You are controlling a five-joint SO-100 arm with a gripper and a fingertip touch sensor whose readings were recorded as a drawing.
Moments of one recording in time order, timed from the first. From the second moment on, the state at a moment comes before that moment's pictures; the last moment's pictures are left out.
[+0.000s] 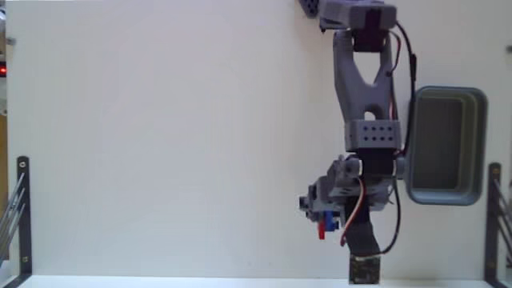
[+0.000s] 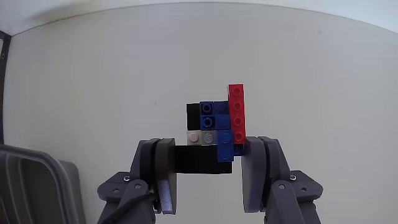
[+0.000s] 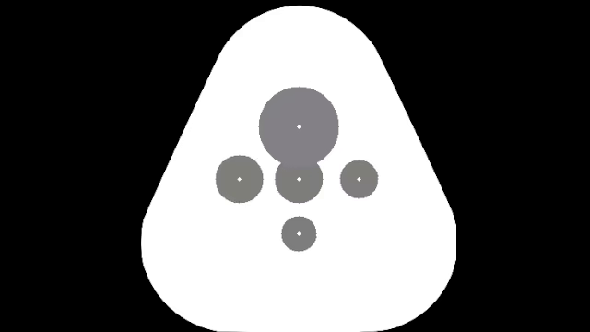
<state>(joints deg) -1.4 74.7 53.1 80.1 -0.3</state>
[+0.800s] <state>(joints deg) -1.5 66.7 31.1 94.3 -0.3</state>
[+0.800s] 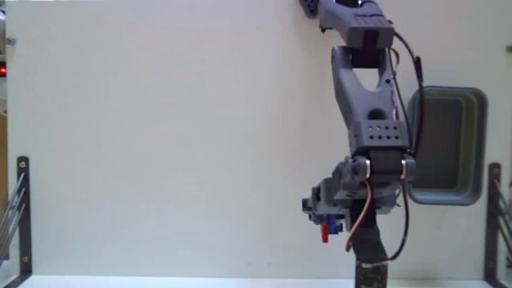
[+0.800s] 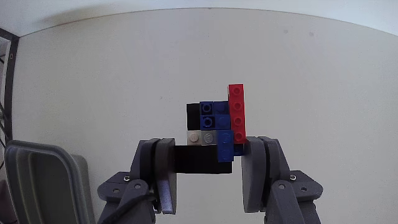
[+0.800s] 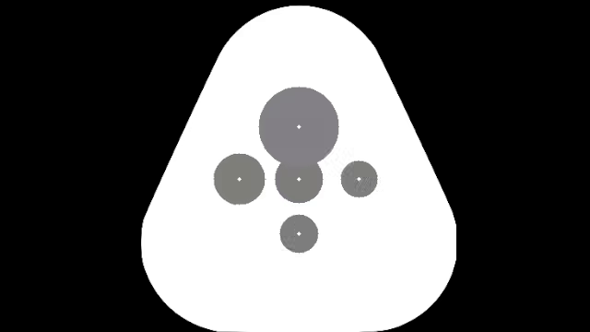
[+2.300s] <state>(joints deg) -3.0 66.7 31.1 94.3 -0.2</state>
